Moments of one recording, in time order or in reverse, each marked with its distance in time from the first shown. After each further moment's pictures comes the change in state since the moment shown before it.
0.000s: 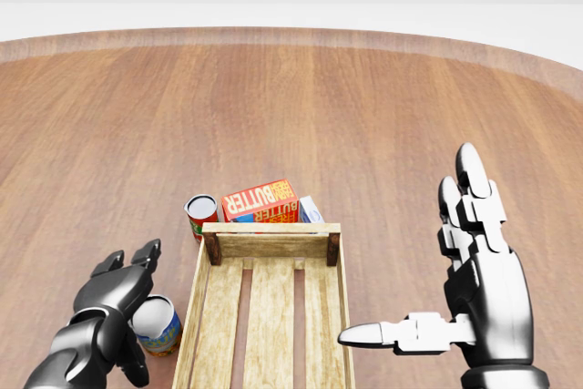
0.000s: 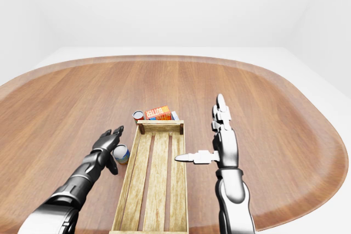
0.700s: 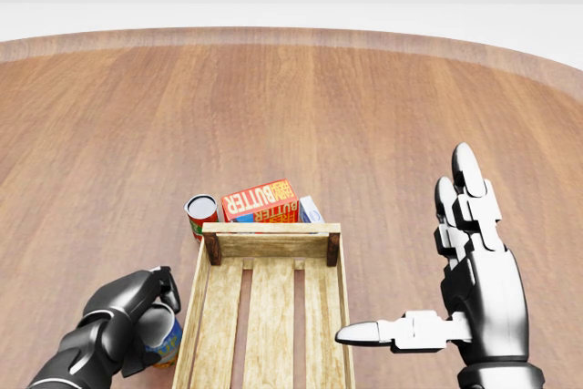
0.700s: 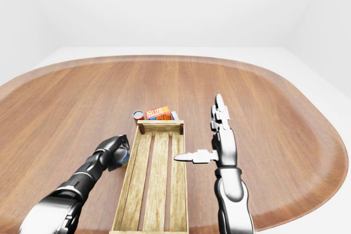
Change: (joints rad) left arm -0.072 -0.013 -0.016 0.176 -0.125 -0.067 0.025; right arm -0.011 -0.001 0.005 0.017 -0.001 0.000 -0.003
